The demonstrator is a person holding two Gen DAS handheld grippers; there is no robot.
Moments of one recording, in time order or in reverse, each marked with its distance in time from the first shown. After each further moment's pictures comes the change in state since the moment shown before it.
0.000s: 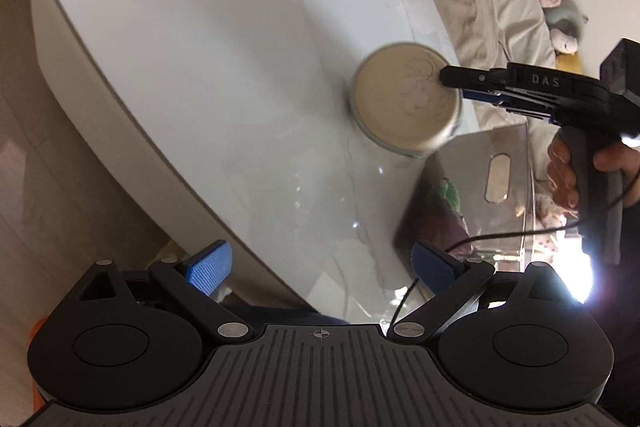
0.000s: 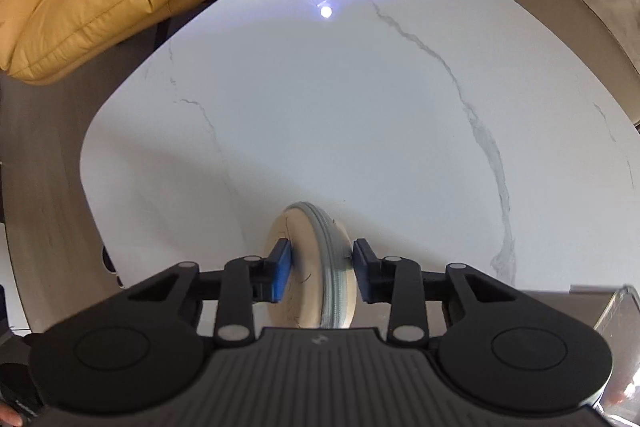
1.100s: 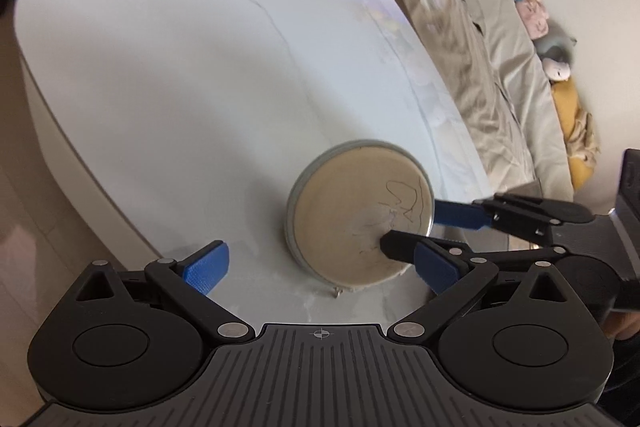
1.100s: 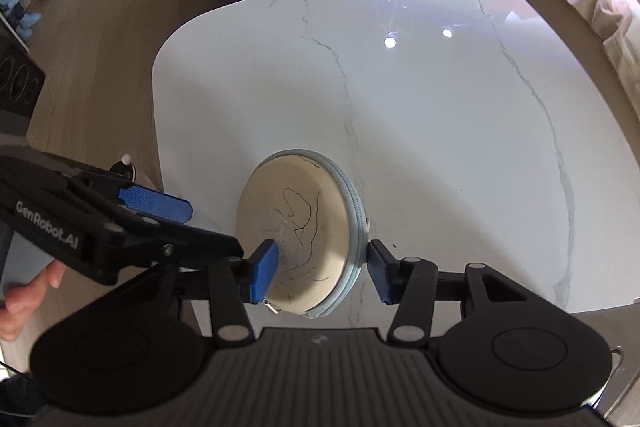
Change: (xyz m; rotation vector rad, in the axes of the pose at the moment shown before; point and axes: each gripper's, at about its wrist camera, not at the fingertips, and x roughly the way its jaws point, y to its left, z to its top) left arm -0.015 0.018 0.037 0.075 -0.218 0.041; right arm 0.008 0.103 -0.055 -0.308 -0.042 -0.004
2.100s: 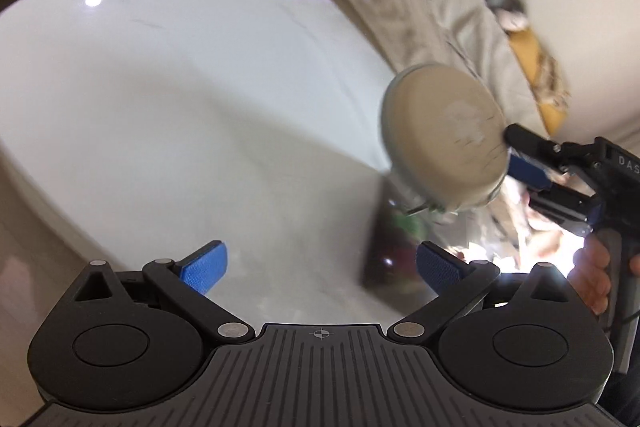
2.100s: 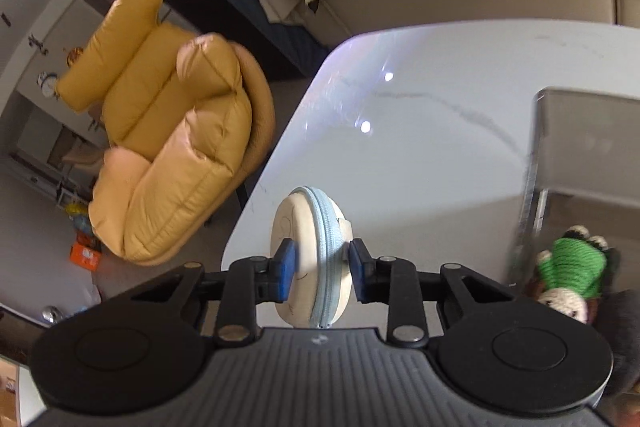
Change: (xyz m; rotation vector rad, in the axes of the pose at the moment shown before) left arm -0.021 -0.107 -0.013 0.206 0.110 -0.109; right arm -0.156 -0.136 -0.092 0.808 -0.473 0.250
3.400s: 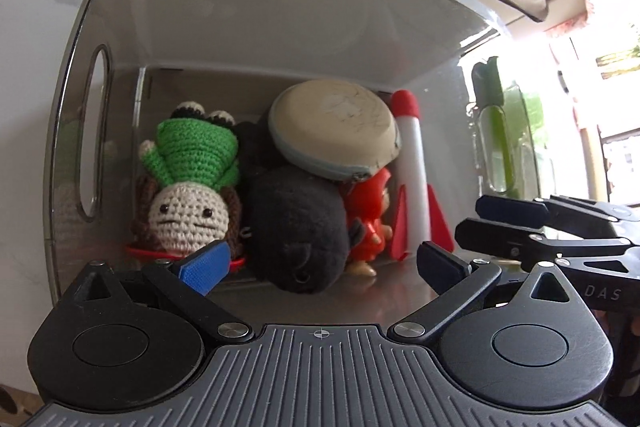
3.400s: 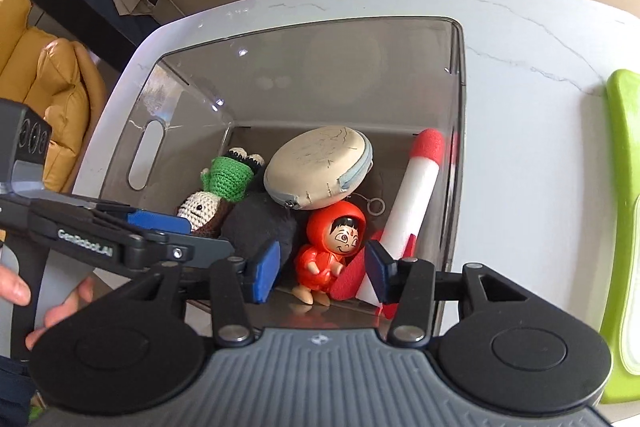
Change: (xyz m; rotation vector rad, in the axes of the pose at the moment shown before) left arm 0.218 -0.206 -0.023 0.434 0.540 0.192; right arm -0.086 -0.174 -0.034 0.059 0.137 -0.386
